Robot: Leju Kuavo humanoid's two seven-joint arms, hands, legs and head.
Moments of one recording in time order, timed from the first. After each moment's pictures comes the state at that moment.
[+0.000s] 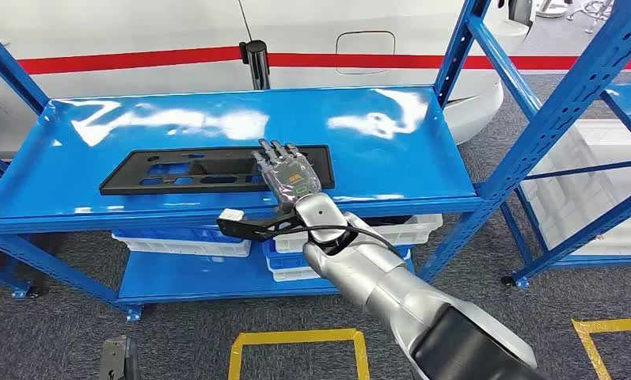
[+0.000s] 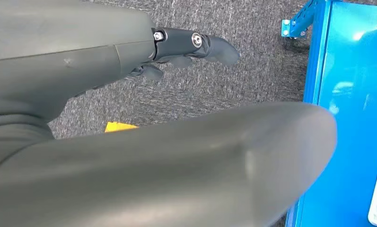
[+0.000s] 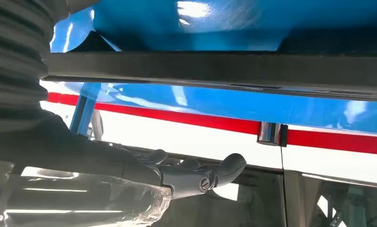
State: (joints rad) left arm -0.10 -0.04 0.32 -0.19 -0.07 0.22 -0.28; right arm -0.89 0.24 0.92 -0.28 1.17 -0.19 0.19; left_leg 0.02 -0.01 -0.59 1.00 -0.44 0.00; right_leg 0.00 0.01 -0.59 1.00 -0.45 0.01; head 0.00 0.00
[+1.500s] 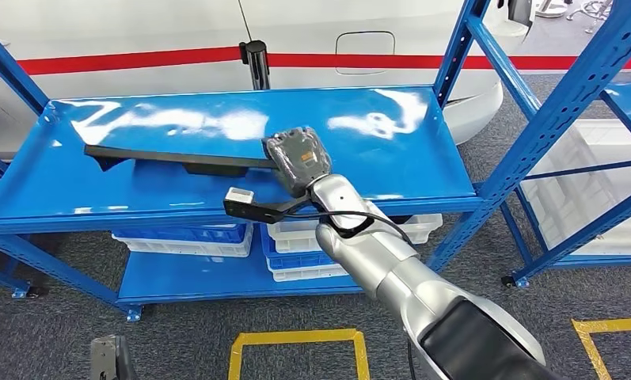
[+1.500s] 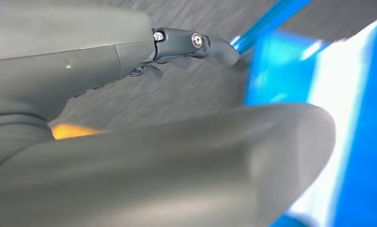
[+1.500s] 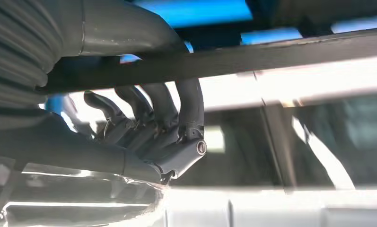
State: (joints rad) left arm -0.12 -0.05 0.38 -0.19 -0.05 0.23 -0.55; right arm -0.91 0.21 0.78 -0.33 1.16 -0.42 -0.05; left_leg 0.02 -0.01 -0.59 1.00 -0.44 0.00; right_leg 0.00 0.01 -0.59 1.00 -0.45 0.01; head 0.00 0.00
